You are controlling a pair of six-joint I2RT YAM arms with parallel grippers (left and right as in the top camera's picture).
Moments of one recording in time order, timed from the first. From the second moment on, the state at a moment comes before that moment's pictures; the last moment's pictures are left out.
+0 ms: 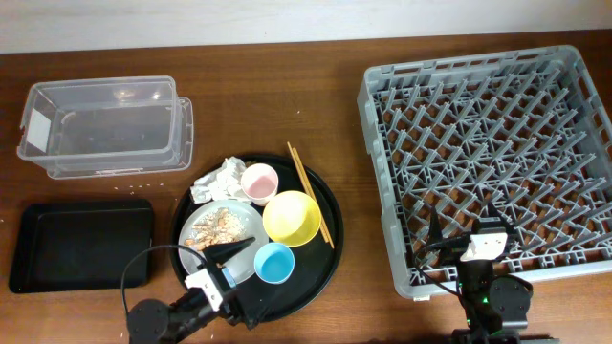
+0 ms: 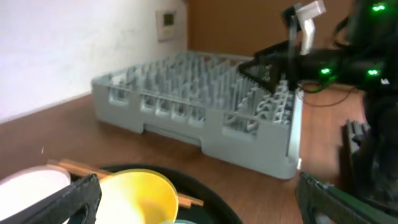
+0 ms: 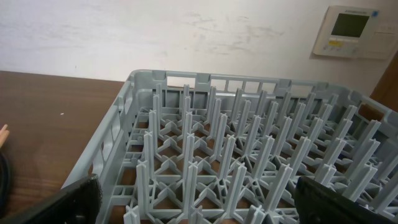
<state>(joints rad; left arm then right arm) -0.05 0.01 0.01 -0.05 0.95 -0.02 -0.04 0.01 0.01 -0.08 -0.03 -0.09</state>
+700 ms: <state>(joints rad) -0.05 0.02 0.01 -0.06 0.75 -0.16 -0.04 0.01 0.01 -0.08 -0.03 -0.09</state>
